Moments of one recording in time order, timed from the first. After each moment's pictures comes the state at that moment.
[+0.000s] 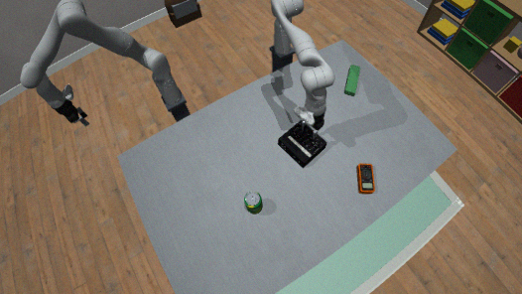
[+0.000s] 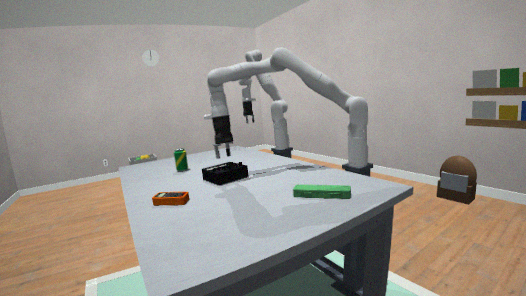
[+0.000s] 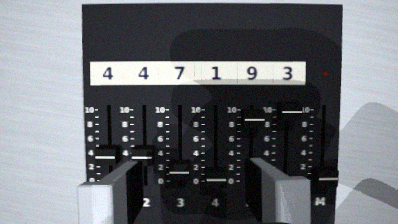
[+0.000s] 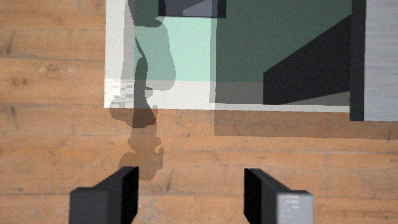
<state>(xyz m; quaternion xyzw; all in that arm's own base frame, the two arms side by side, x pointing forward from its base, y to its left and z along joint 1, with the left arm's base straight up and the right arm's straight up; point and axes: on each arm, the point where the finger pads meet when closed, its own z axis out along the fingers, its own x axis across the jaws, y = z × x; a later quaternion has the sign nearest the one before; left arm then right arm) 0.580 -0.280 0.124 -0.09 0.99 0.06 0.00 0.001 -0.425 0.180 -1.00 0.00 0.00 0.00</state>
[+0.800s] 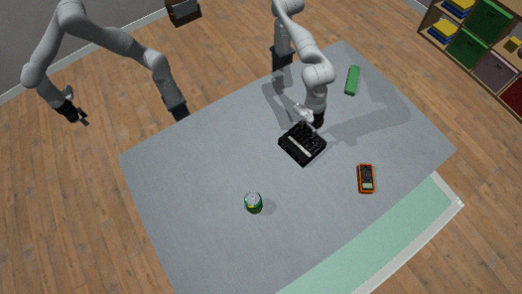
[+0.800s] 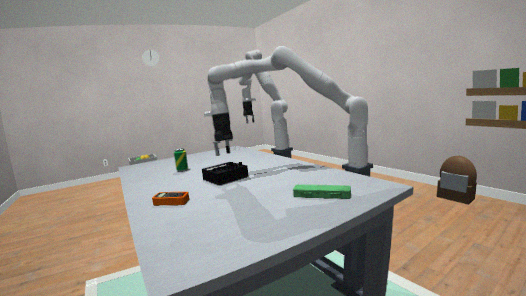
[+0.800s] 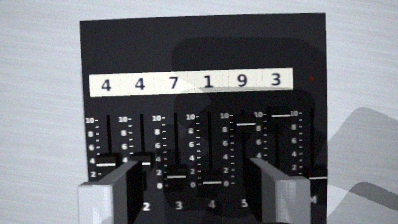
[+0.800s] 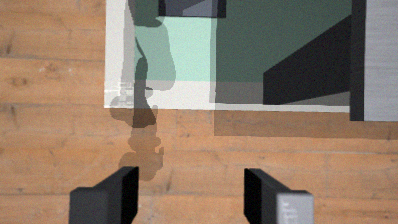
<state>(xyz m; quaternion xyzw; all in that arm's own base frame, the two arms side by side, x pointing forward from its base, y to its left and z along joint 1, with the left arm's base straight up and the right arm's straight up) 0.578 -0.284 0.136 -0.07 1.00 0.05 0.00 0.001 -0.425 0.180 -1.00 0.00 0.00 0.00</state>
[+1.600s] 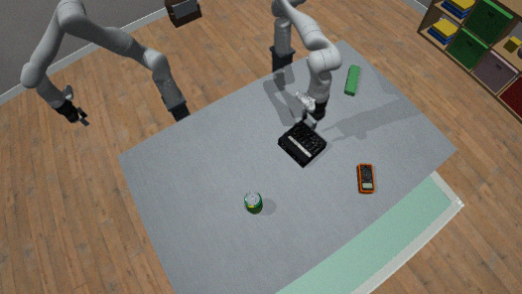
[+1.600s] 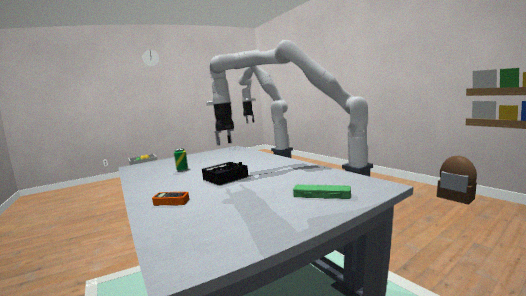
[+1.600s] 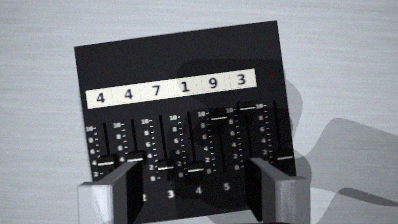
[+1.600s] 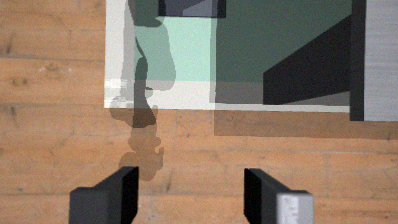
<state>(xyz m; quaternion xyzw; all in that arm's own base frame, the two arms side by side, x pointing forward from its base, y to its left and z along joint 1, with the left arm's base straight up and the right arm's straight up) 0.568 -0.282 0.182 -0.02 1.00 0.02 0.00 0.001 -0.425 0.180 -1.00 0.00 0.00 0.00</state>
